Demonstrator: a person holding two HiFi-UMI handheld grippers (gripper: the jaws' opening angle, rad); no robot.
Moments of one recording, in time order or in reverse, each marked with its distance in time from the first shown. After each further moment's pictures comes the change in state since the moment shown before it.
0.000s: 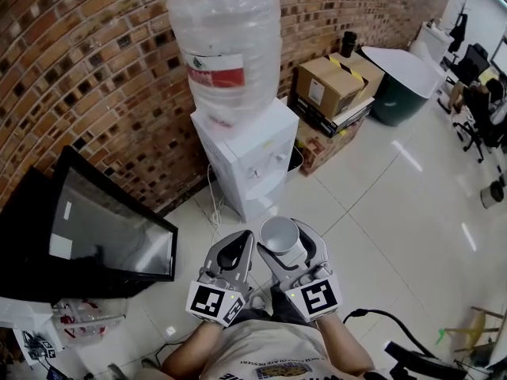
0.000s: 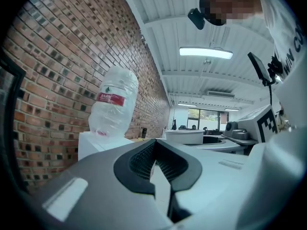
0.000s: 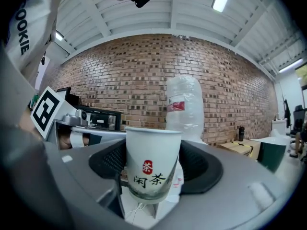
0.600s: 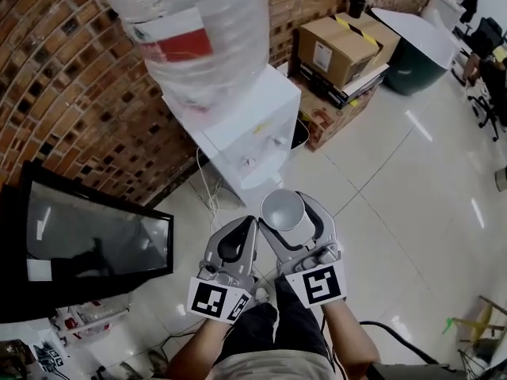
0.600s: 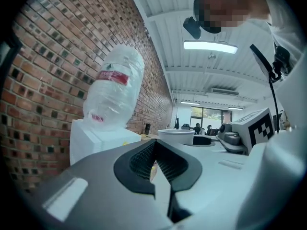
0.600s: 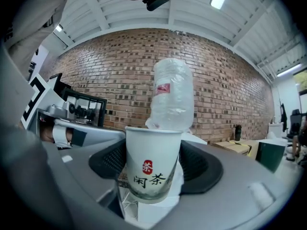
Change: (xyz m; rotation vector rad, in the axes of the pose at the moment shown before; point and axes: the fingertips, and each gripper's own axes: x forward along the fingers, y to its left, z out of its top) left arm 0.094 0.039 -0.067 -0.010 0.007 0.023; right arm 0.077 -0.089 -0.071 -0.062 -0.003 -0.049
